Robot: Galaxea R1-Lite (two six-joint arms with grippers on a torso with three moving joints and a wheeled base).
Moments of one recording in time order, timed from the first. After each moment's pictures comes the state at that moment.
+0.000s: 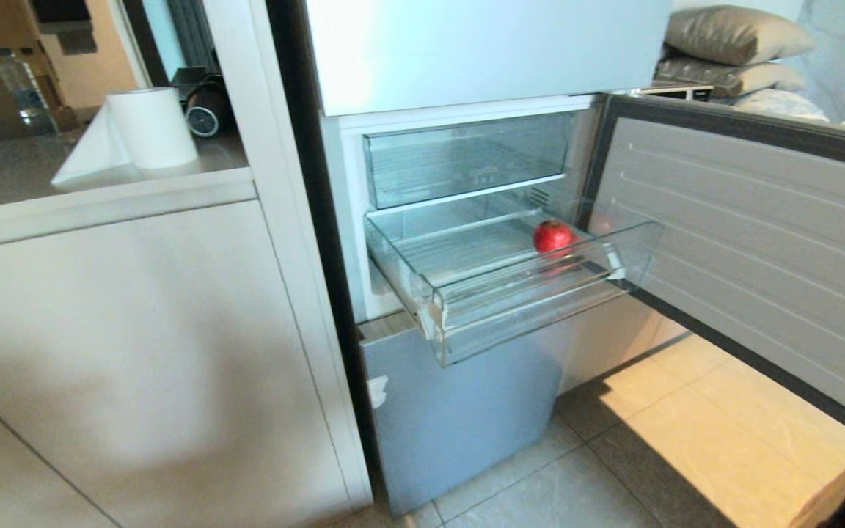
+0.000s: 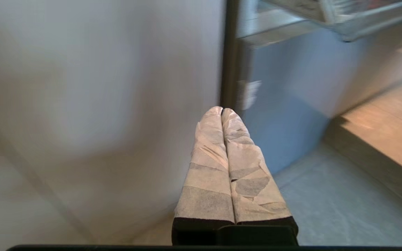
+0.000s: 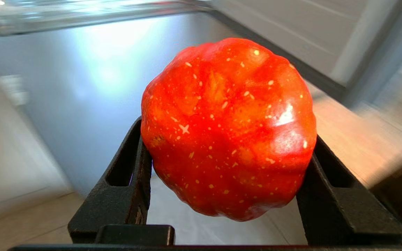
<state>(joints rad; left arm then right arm) 0.00 0.00 0.00 0.00 0.00 0.00 0.00 0.00 0.00 0.01 -0.02 -0.03</state>
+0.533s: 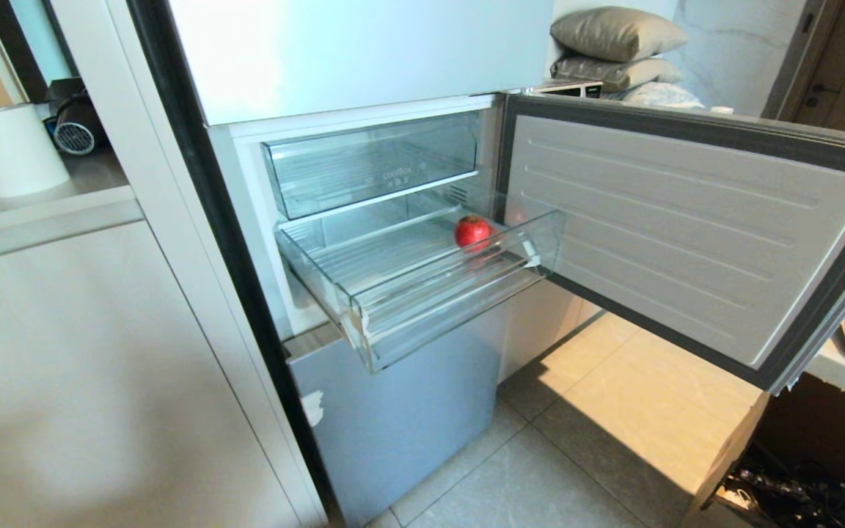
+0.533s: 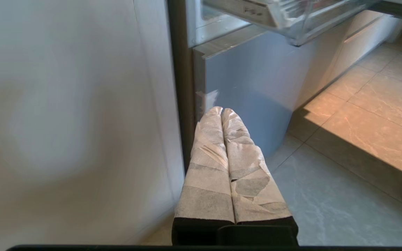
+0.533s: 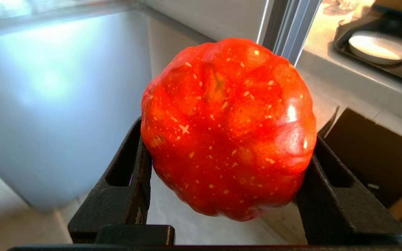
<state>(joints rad) 0.00 0.00 0.00 0.00 0.00 0.00 0.00 0.06 -0.07 0.00 -0.05 -0.04</state>
